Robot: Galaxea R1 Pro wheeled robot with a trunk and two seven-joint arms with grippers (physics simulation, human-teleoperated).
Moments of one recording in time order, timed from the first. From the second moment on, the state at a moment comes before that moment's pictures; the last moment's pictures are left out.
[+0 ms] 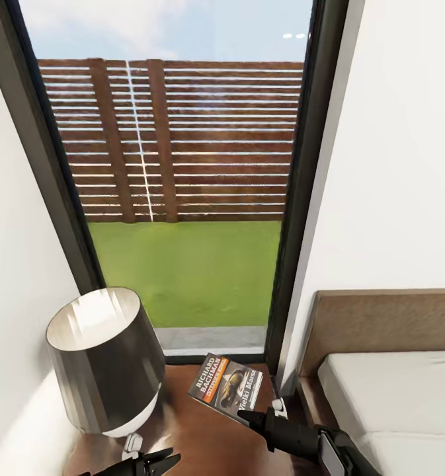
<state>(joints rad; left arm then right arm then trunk) -0.25 0.15 -0.01 -0.56 0.36 0.21 -1.26 -0.44 0.03 -0.26 -0.47 -0.16 0.74 1.17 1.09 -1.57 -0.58</state>
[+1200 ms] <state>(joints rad) -0.25 0.15 -0.01 -0.56 0.36 0.21 -1.26 -0.44 0.03 -0.26 -0.47 -0.16 0.73 1.18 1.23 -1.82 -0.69</state>
